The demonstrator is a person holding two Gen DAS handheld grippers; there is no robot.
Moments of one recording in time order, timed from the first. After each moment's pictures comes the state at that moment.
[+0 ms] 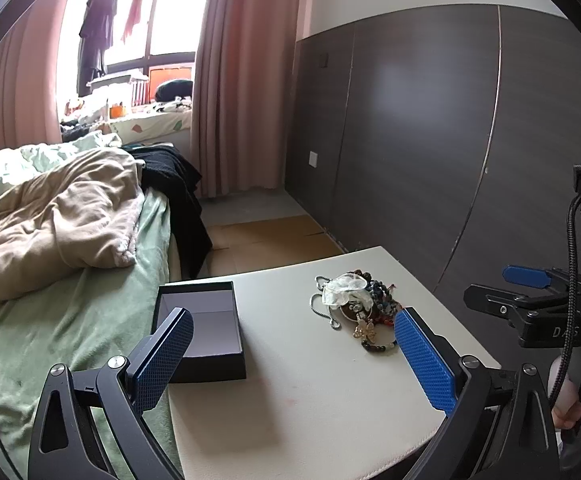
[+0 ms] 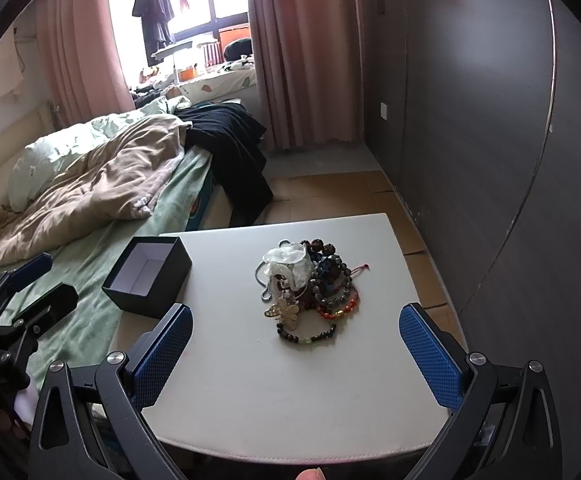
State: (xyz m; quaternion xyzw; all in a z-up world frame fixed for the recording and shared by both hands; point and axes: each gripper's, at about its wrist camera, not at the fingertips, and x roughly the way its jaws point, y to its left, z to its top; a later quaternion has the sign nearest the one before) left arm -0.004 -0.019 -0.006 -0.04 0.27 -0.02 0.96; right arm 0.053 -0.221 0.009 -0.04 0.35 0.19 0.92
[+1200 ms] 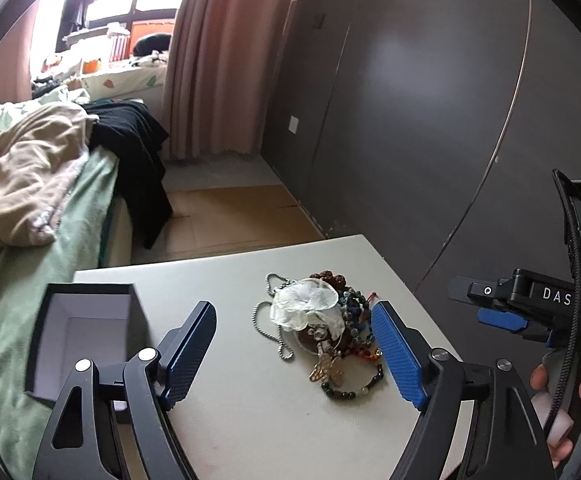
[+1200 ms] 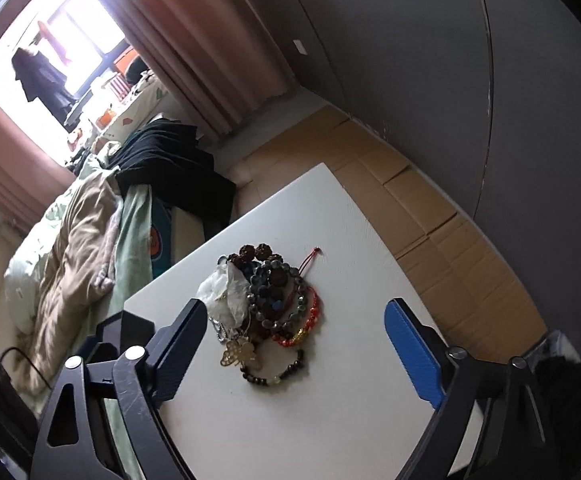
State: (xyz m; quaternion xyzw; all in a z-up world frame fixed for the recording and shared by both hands) left arm 0.116 -0.059 -0.055 -0.09 0.33 -0.06 0.94; right arm 0.165 -0.287 -0.050 0.18 0.45 0.11 0.87
